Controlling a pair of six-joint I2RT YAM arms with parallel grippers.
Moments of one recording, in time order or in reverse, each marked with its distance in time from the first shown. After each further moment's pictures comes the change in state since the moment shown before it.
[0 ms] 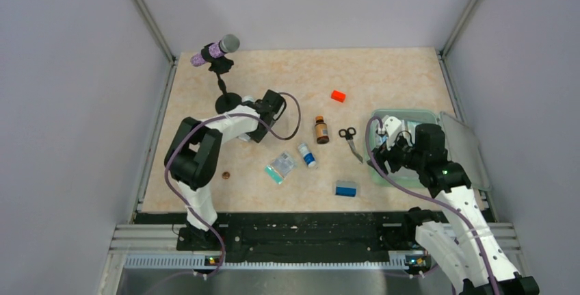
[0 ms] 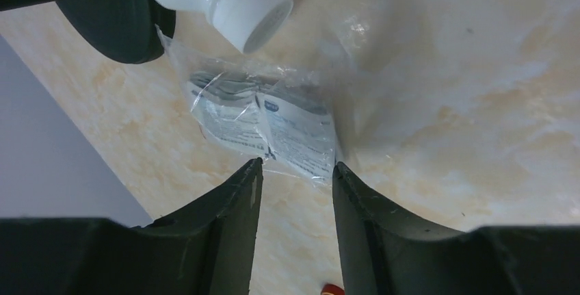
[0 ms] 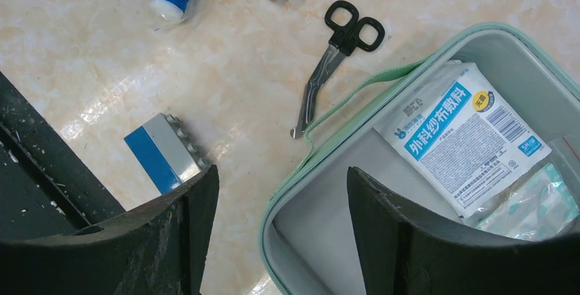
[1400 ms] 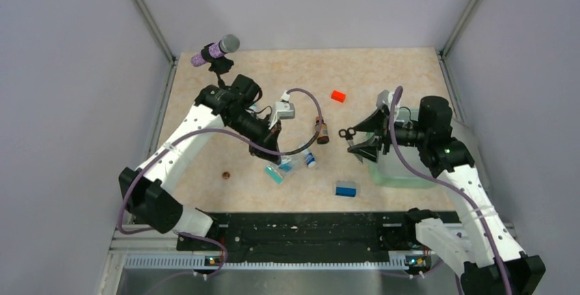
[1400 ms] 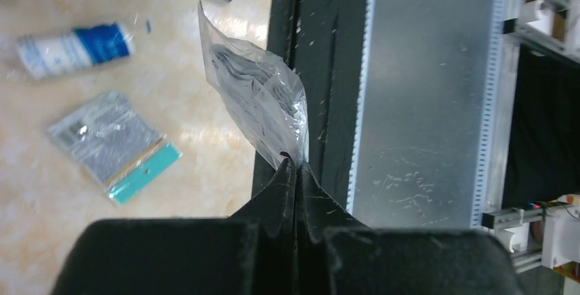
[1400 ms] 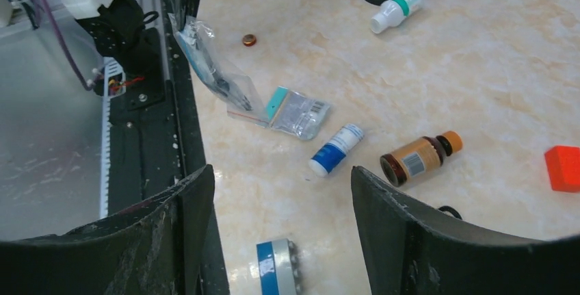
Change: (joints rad) left arm 0.020 -0.408 0.203 -0.687 1.327 0.393; right arm 0.028 0.154 0.232 0.174 -0.549 0.161
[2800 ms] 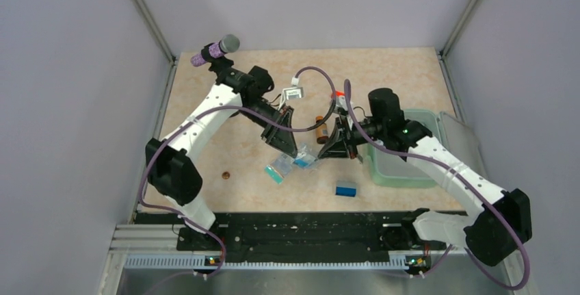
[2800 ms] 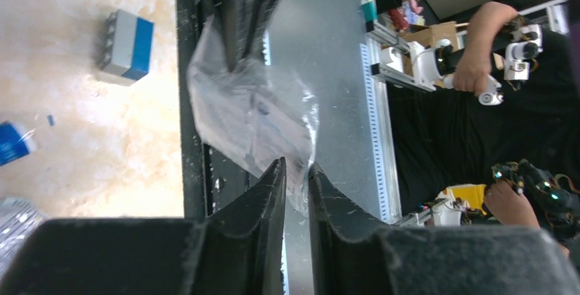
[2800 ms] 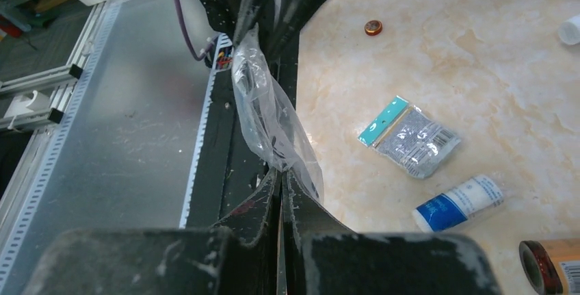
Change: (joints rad) left arm 0.000 0.280 0.237 -0.236 0.433 0.121; right arm 0.332 0.346 0.082 0.134 -0.090 0.107
